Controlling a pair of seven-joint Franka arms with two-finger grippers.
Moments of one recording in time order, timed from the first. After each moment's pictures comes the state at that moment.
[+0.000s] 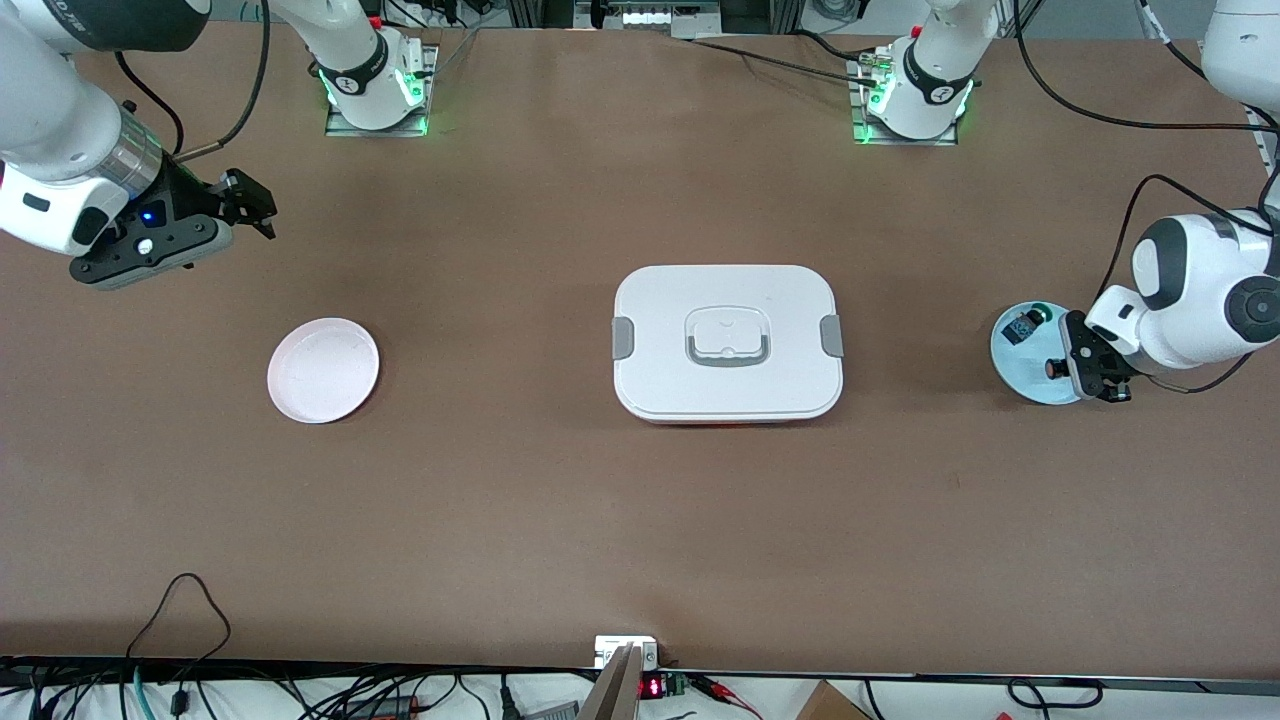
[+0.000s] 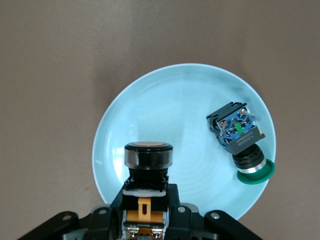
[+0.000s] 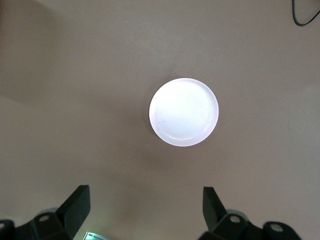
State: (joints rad) left arm 0.51 0.46 -0.23 -2.02 0.30 2.35 1.52; right arm 0.40 -0.02 -0.24 -1.74 -0.06 1.65 -0.27
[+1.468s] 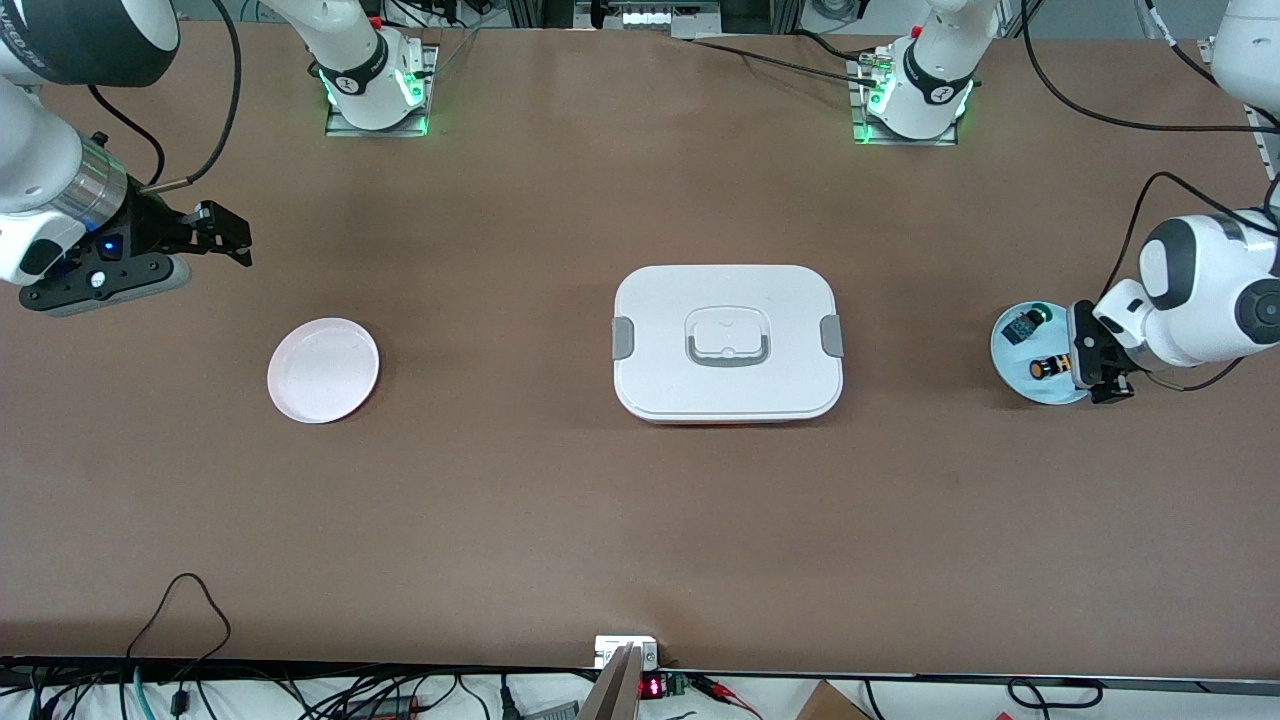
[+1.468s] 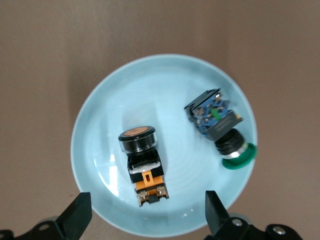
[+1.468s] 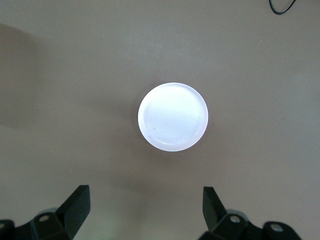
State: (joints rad) left arm 0.58 0.43 -0.31 -1.98 0.30 2.20 1.63; right arm 0.06 0.04 0.03 -1.68 -0.04 1.66 -0.19
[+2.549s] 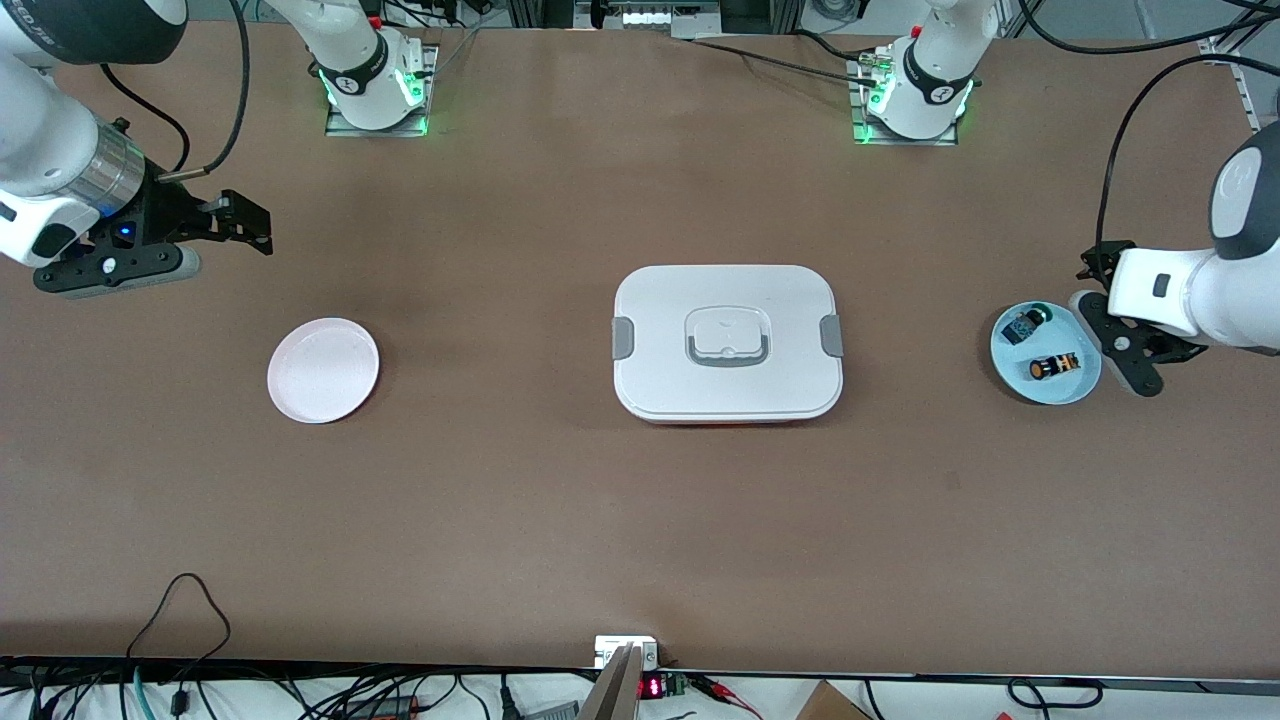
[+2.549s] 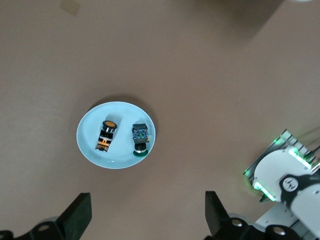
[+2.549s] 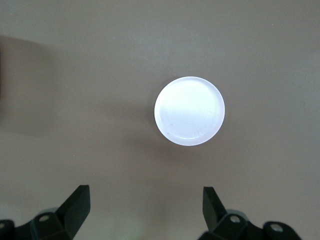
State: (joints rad) left arm 0.48 0.36 -0.59 -1.44 0.30 1.37 0.77; right arm -0.03 0.02 0.16 -1.70 0.00 1.64 -0.07
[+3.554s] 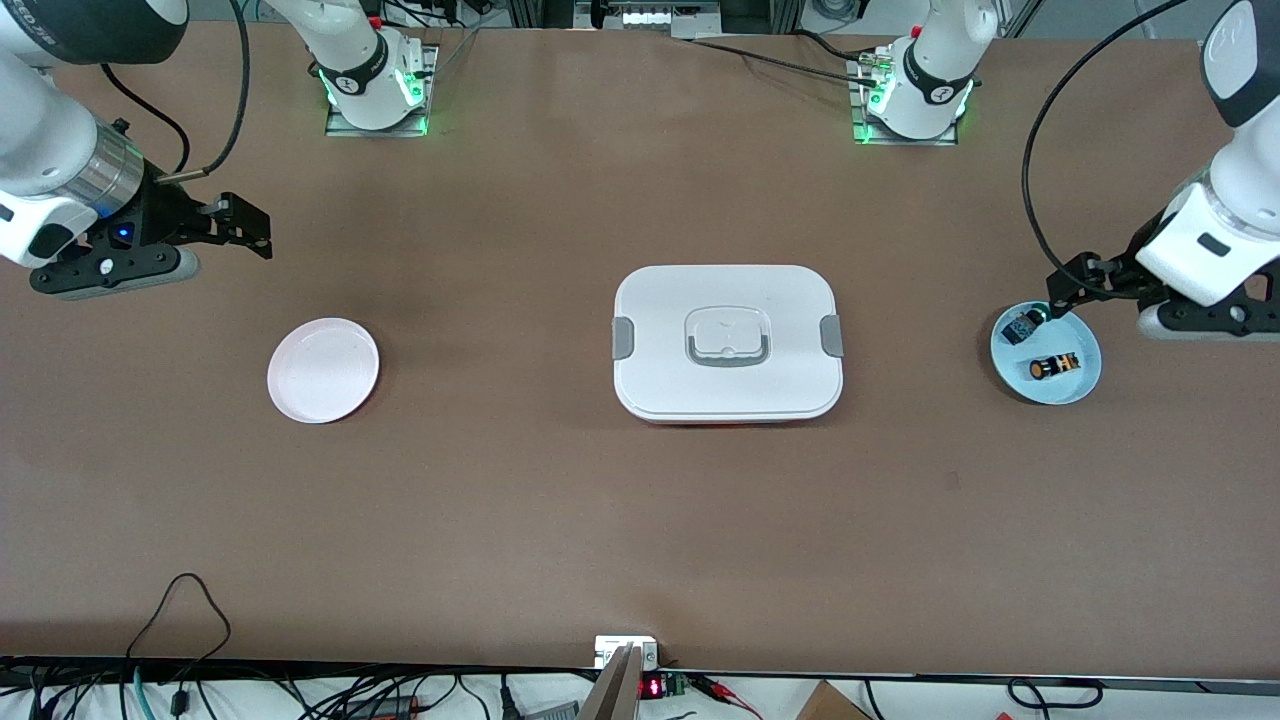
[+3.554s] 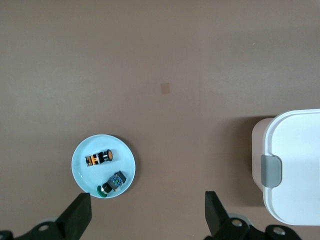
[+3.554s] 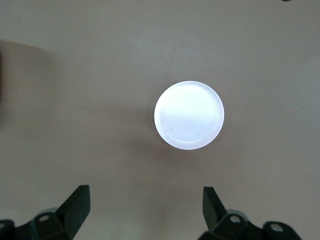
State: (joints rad) left arm 0.04 0.04 -0.09 -1.69 0.06 1.77 -0.06; right arm -0.03 0.02 0.16 -1.70 0.00 1.66 -0.07
